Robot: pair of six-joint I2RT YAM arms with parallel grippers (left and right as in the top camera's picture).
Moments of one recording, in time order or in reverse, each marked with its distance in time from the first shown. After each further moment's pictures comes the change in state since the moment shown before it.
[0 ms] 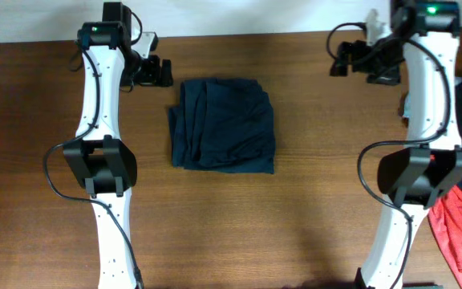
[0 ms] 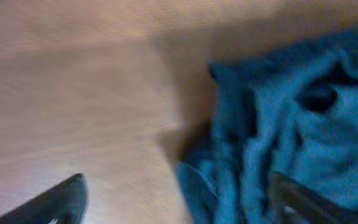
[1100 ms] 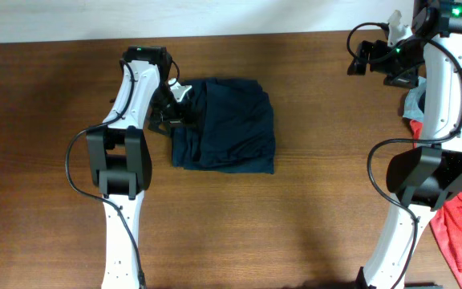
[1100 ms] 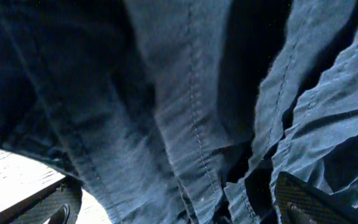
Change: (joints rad) left arm -0.121 -0.024 -0.391 -0.071 0.063 0.038; right arm -0.062 0.000 0.000 -0.003 0.000 0.000
